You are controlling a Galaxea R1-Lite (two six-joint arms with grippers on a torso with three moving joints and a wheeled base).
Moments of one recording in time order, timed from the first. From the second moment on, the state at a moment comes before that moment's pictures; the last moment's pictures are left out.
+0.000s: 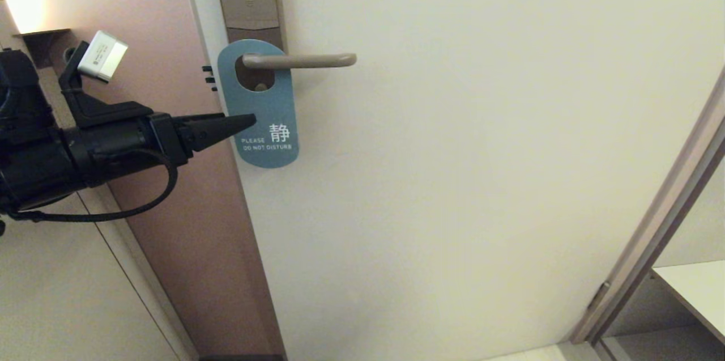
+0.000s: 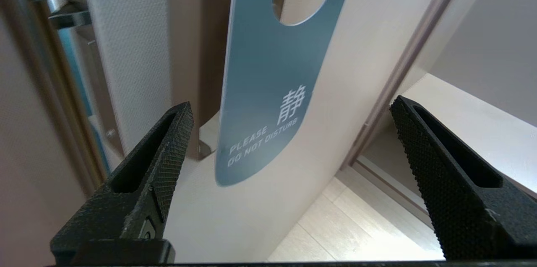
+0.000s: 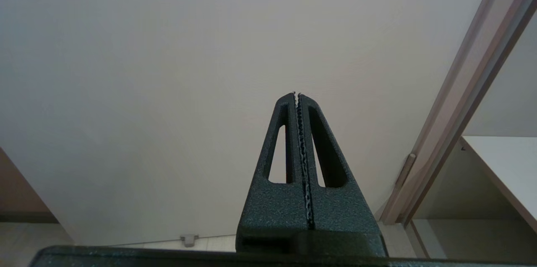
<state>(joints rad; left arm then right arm) -0.10 1.50 -0.86 -0.58 -0.67 -0.17 0.00 0.00 0.00 0.00 0.00 0.01</state>
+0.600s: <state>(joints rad) -0.12 1.54 -0.87 -0.57 -0.68 -0.17 0.00 0.00 0.00 0.00 0.00 0.01</state>
